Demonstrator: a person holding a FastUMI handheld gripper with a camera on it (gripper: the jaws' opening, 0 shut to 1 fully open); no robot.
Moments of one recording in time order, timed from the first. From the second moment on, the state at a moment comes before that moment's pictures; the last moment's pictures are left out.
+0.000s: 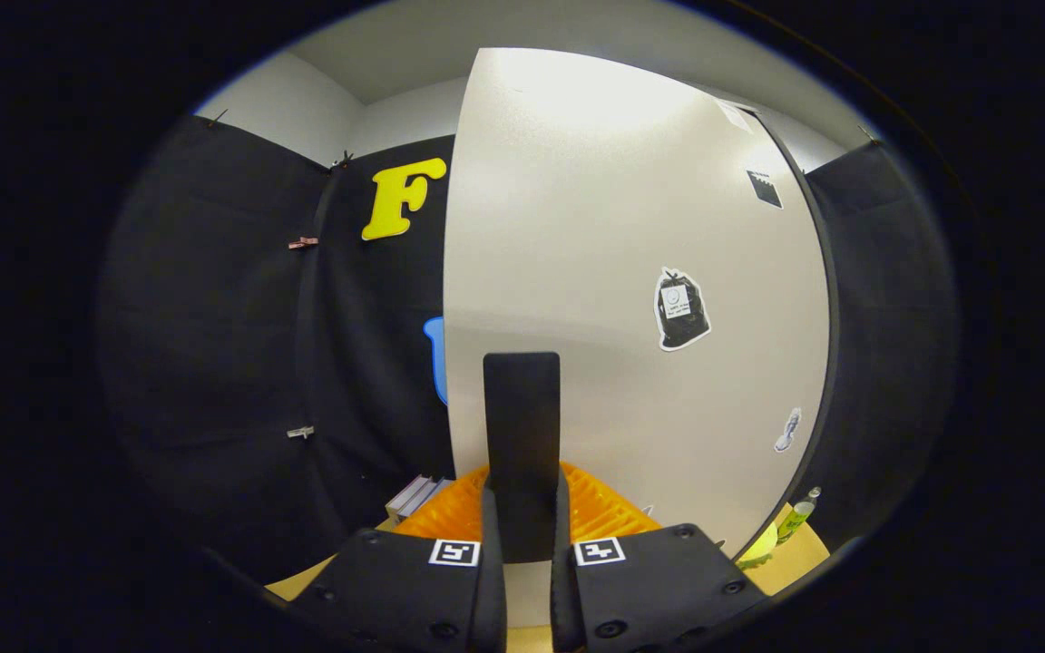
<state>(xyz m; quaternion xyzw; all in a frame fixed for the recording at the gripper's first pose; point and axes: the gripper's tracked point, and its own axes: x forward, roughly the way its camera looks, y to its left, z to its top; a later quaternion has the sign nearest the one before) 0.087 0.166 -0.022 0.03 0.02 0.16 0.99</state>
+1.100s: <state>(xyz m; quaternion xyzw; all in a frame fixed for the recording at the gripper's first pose) -0.050 -0.061 -0.005 0.01 0.02 0.05 1.00</state>
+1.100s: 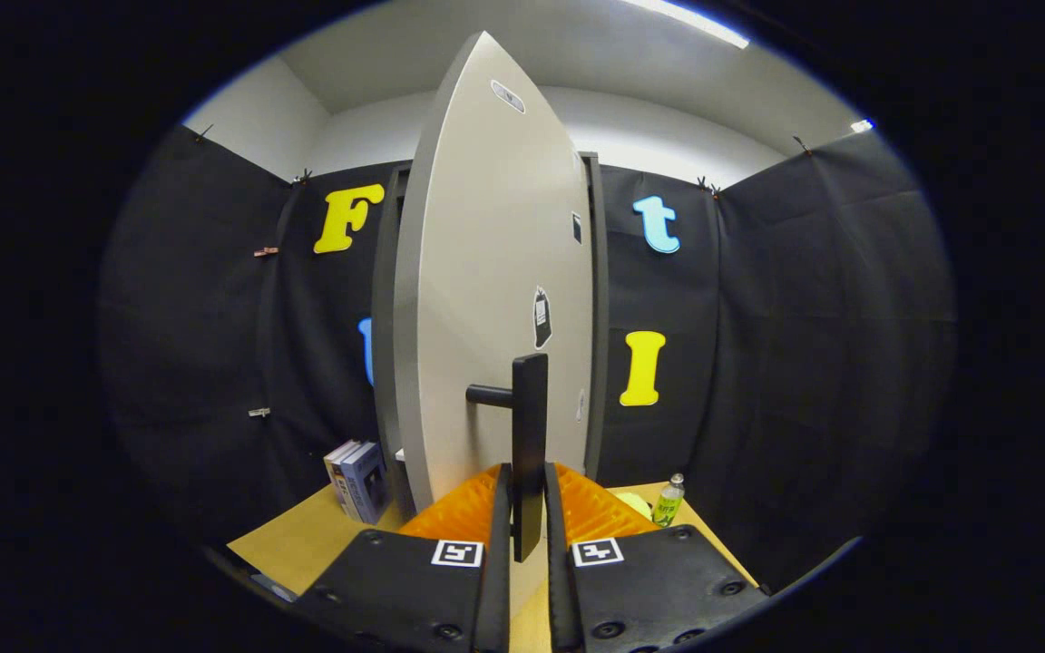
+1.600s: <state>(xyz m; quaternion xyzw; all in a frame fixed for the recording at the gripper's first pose) -0.058 -0.104 -0.008 0.03 0.04 0.05 1.00</state>
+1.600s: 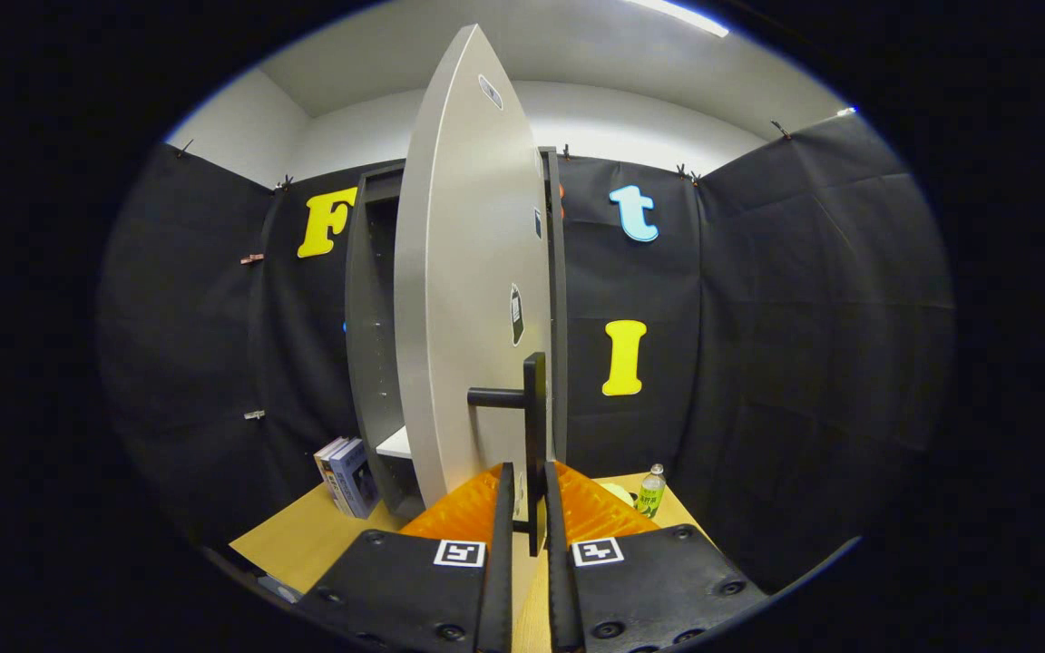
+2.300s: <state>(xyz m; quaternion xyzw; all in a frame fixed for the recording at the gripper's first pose) -0.066 -0.165 0.001 0.05 0.02 -0.01 1.00</state>
